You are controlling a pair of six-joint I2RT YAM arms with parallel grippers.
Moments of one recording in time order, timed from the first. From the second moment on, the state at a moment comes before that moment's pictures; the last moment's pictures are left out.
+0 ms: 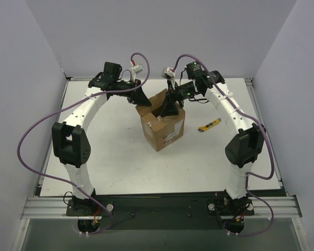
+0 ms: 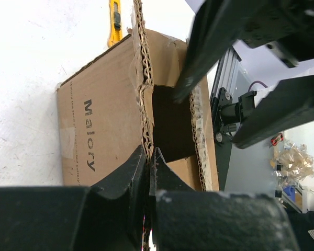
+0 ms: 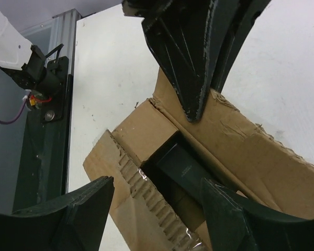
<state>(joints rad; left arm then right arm) -0.28 1.90 1.79 -0.66 1.06 -0.06 0.42 1.91 1.97 -1.02 -0.94 -0.60</state>
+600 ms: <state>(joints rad) -0.29 1.94 1.90 -0.75 0.95 0.05 0.42 2.00 2.18 -1.32 -0.95 -0.74</state>
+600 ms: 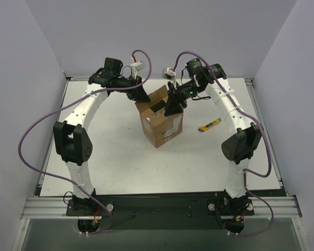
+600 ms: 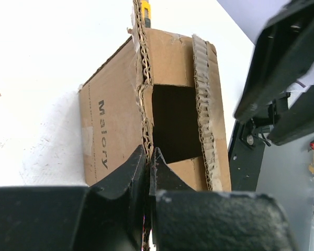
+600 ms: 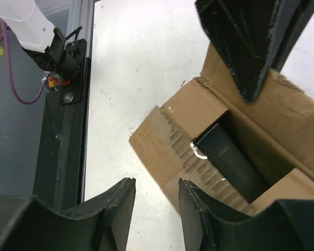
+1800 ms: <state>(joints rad) -0.38 1.96 1.94 -0.77 0.91 0.09 0.47 1.99 2.10 -1.33 -0.83 -0.84</state>
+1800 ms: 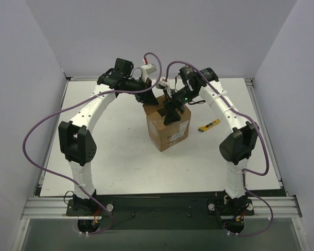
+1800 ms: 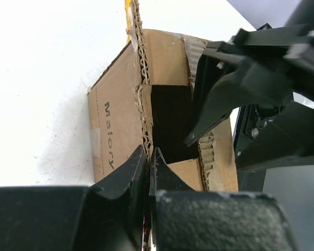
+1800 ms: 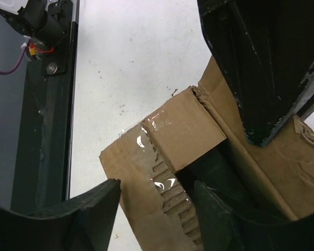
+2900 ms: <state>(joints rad) -0.38 2.00 2.02 -0.81 0.85 0.11 0.43 1.82 1.95 -1.44 -0.74 -0.87</state>
